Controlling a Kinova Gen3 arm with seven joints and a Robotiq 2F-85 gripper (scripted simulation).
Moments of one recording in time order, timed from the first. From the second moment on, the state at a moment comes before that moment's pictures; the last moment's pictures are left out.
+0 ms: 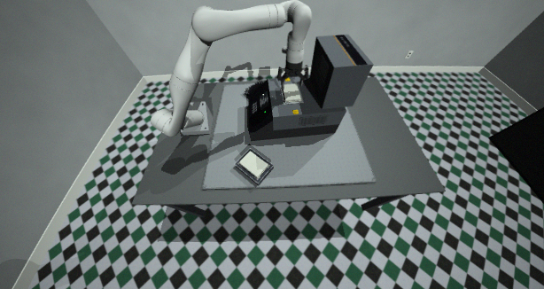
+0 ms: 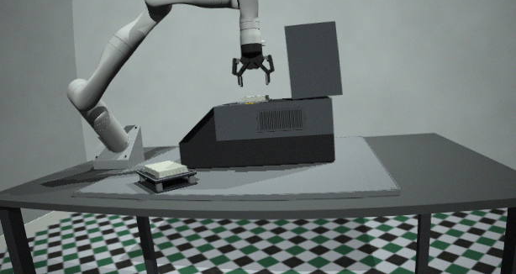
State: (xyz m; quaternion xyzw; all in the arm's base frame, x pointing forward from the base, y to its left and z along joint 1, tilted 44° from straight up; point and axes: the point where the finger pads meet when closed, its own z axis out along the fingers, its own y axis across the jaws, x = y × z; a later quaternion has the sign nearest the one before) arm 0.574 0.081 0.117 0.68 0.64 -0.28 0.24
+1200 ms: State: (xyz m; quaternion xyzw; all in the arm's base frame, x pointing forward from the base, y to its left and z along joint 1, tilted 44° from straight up) arm 0.574 0.083 0.118 0.68 0.64 -0.28 0.24
